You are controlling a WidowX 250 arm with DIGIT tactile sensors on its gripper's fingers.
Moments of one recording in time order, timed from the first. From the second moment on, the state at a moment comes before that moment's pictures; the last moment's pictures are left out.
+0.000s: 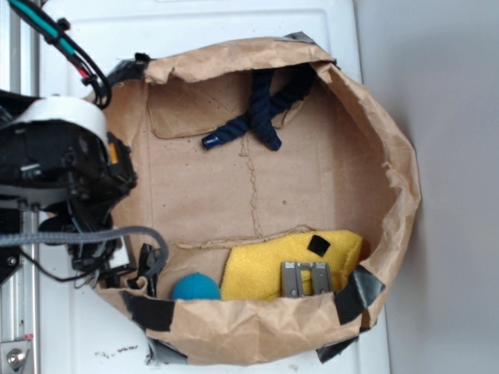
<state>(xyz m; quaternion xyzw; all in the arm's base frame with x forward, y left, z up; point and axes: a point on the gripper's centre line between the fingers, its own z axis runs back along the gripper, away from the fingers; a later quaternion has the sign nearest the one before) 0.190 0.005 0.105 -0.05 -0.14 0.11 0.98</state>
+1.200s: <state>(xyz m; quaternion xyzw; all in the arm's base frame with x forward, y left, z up) 0.253 0.024 0.080 -0.03 -0.13 0.16 0.98</state>
